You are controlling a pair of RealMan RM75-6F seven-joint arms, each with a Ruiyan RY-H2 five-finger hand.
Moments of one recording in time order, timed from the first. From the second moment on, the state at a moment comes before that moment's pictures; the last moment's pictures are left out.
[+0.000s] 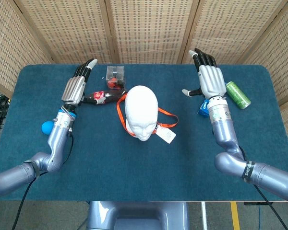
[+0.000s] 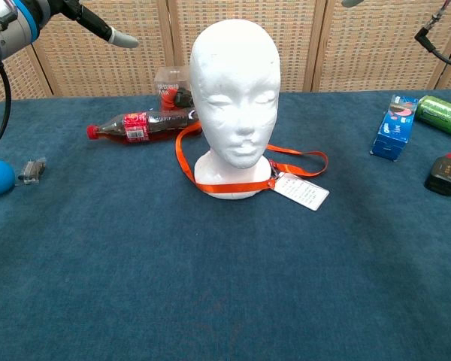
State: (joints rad) left arm -0.87 -1.52 -0.42 -1.23 1.10 1.00 -0.14; right arm 0.94 -1.27 0.47 -1.51 -0.71 1.04 -0.26
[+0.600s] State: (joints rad) left arm -0.57 -1.18 -0.24 -1.58 1.22 1.20 -0.01; right arm 0.67 -1.05 0.35 -1.71 -0.89 1.16 -0.20
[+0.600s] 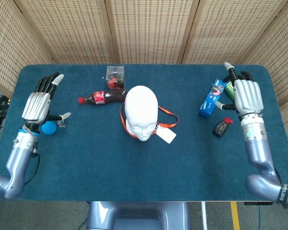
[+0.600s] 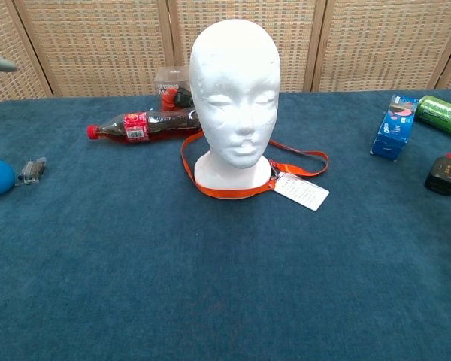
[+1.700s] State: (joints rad) left arm -0.30 -1.04 -0.09 -1.70 1.26 1.32 0.06; right arm 0.68 -1.35 0.09 -1.55 -1.09 0.85 -0.43
